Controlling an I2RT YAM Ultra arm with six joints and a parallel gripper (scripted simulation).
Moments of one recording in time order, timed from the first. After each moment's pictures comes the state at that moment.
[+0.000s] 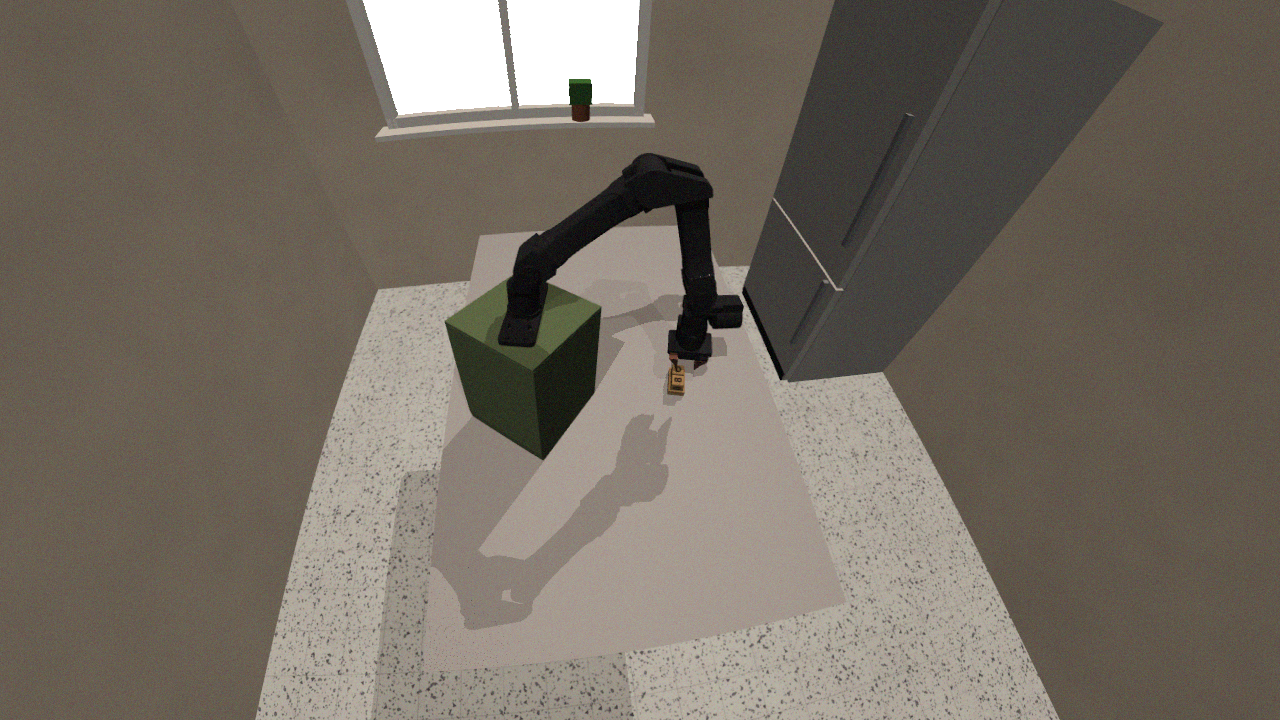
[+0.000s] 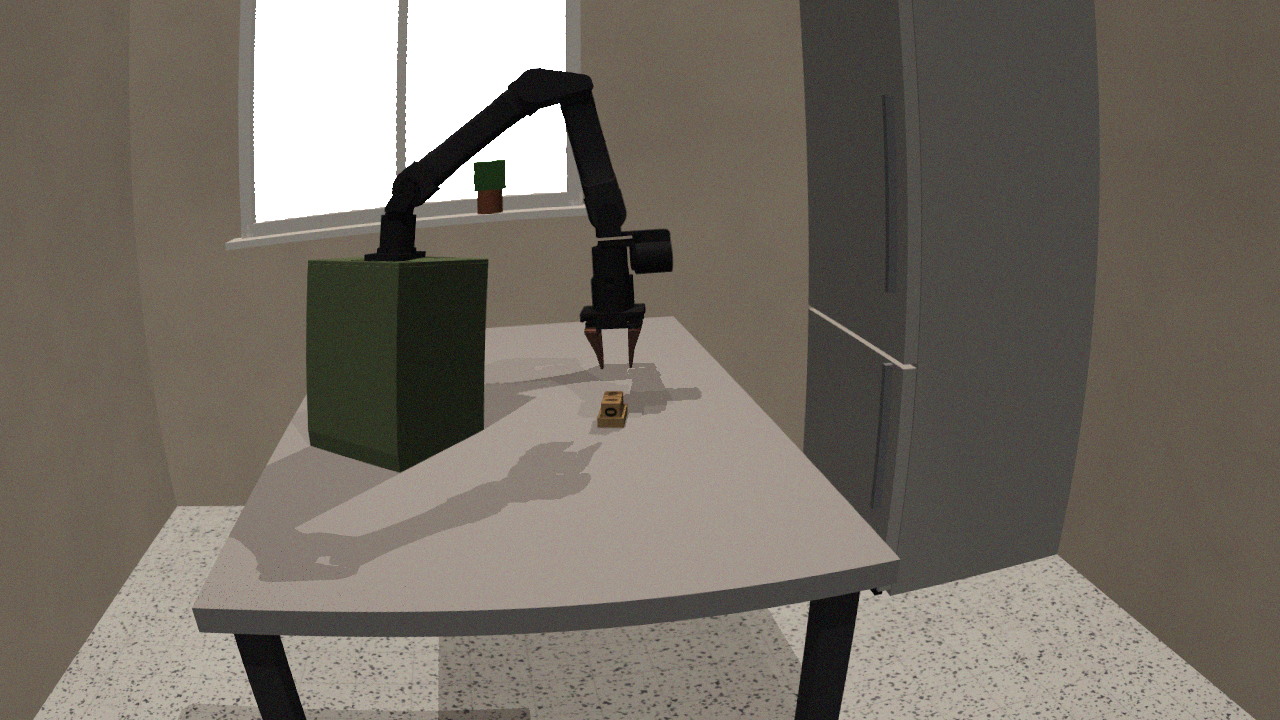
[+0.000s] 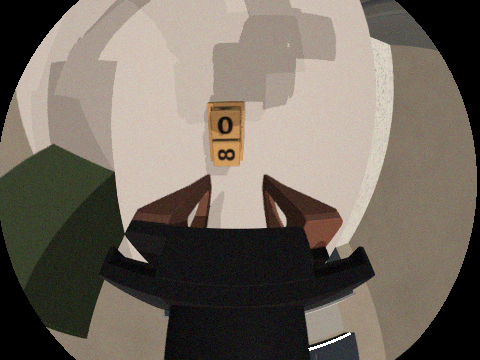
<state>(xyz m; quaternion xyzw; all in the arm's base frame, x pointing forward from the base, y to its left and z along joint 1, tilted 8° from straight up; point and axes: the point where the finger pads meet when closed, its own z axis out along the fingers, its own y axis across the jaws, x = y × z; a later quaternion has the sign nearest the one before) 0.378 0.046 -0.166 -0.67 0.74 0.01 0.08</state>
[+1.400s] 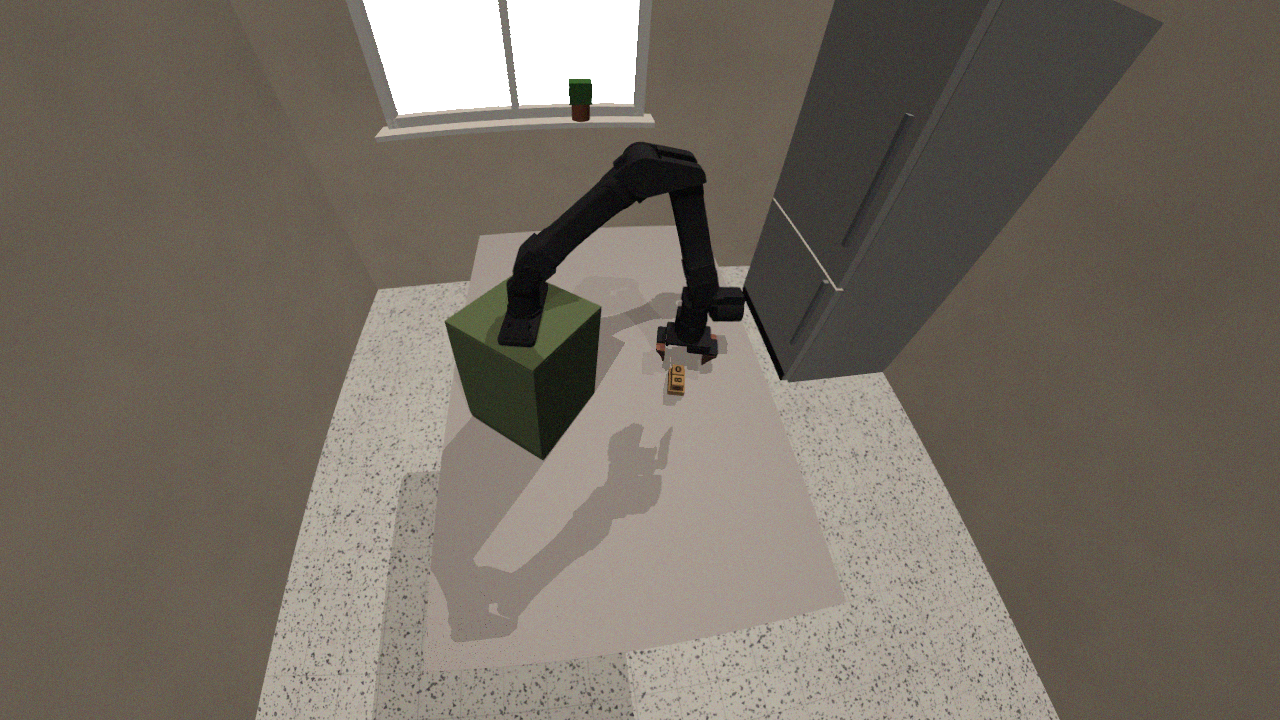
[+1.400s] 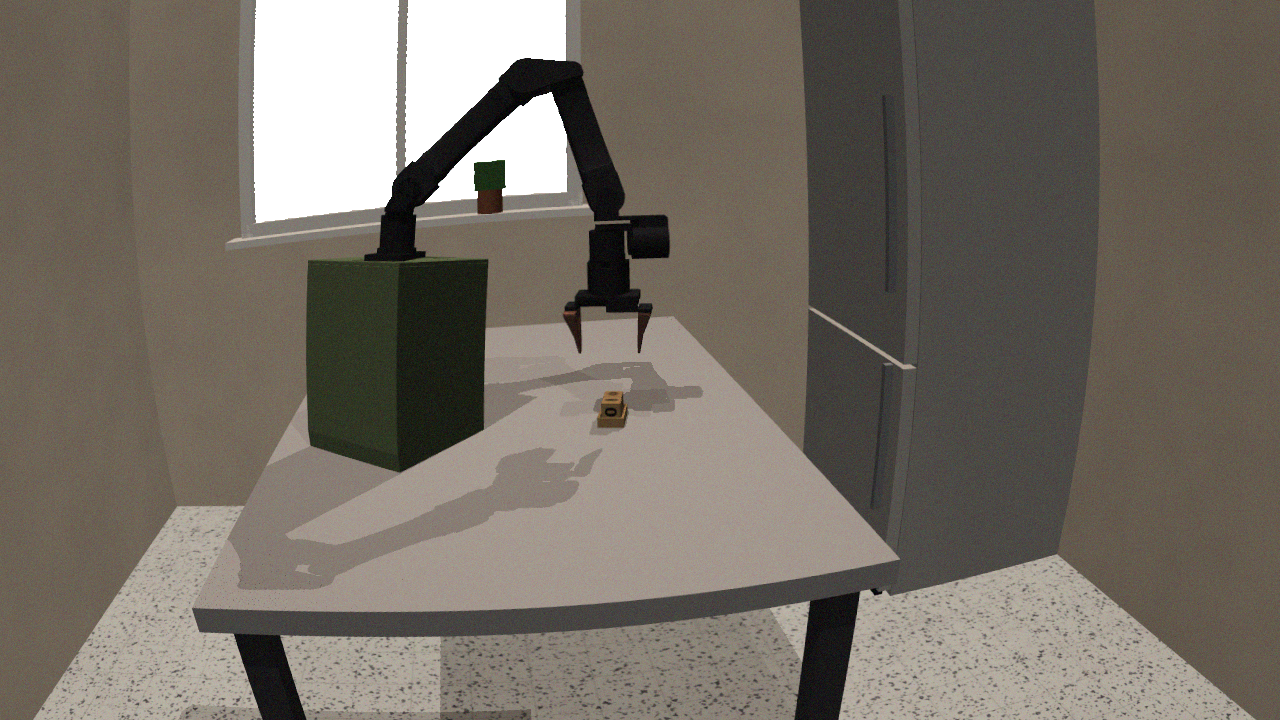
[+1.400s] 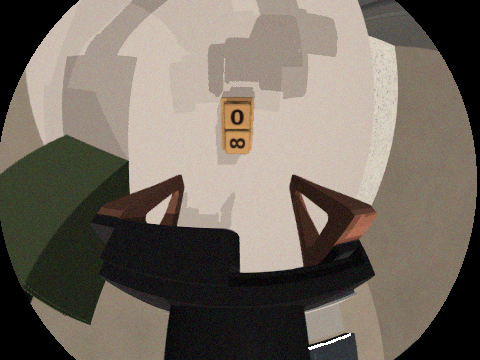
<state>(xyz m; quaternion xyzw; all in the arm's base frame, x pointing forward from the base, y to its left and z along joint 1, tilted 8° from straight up) 0.365 0.041 -0.141 -0.67 0.74 0.02 0.07</state>
